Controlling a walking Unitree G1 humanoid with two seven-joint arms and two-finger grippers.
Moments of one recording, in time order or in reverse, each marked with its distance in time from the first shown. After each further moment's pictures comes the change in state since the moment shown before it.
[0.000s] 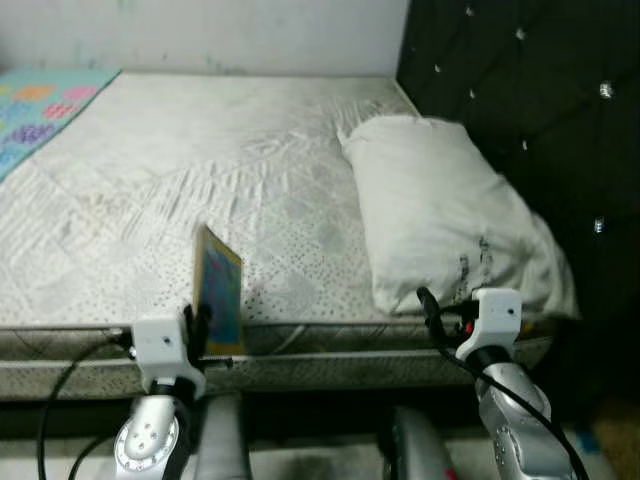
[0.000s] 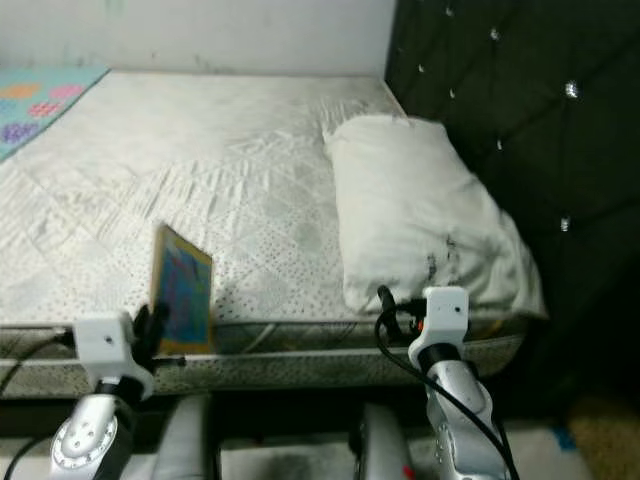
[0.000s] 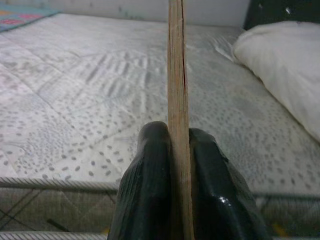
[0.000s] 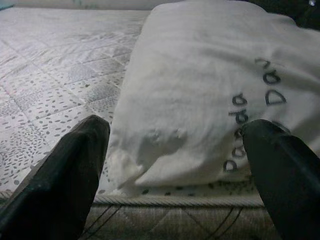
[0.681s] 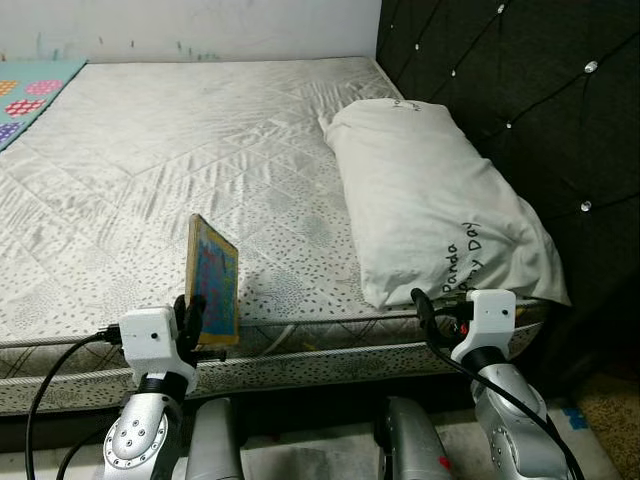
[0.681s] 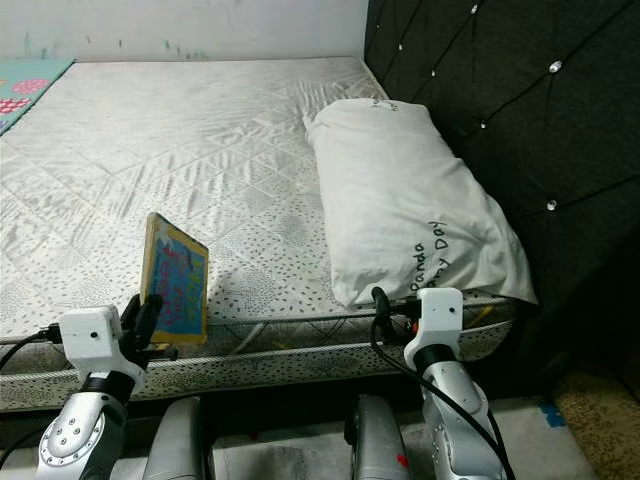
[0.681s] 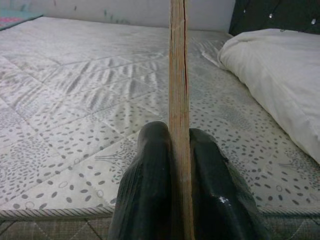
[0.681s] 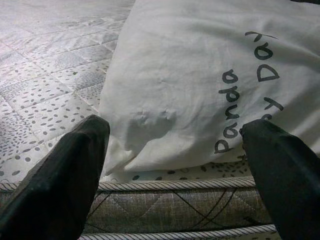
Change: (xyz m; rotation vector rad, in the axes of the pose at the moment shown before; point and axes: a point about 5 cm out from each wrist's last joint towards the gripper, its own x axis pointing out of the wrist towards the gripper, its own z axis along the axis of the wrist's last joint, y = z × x) left arm 0.000 0.000 0.012 -0.034 -0.050 -0.024; right arm 0.000 0.002 0.000 -0.009 0.002 0.025
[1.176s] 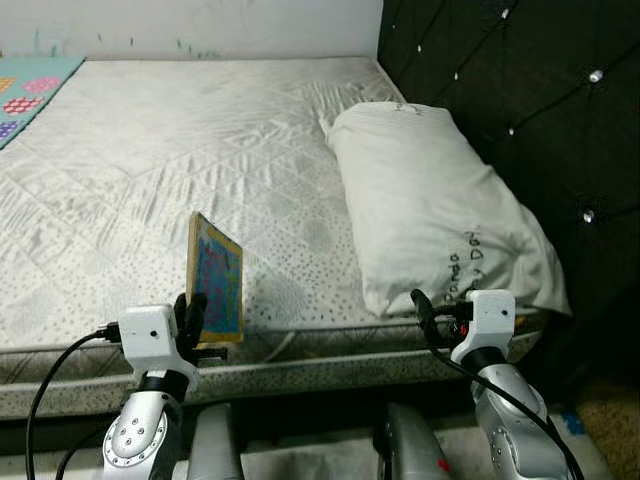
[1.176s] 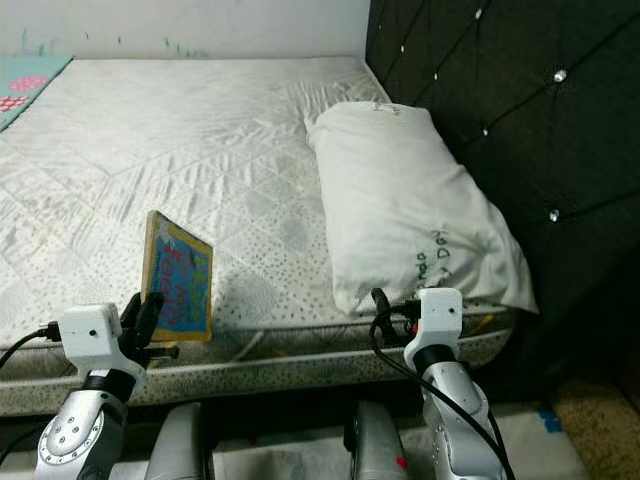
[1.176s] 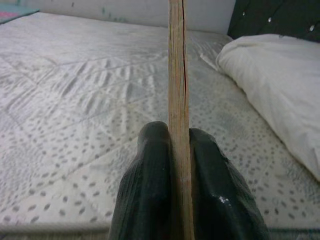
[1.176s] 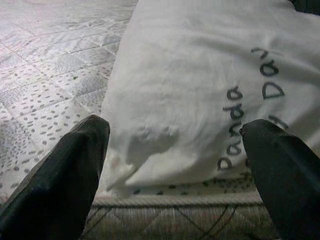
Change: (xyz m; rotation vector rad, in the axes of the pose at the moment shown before) left arm 0.001 -0.001 0.006 -0.015 -0.009 -0.007; right arm 0.000 0.000 0.000 -0.006 -0.003 0.003
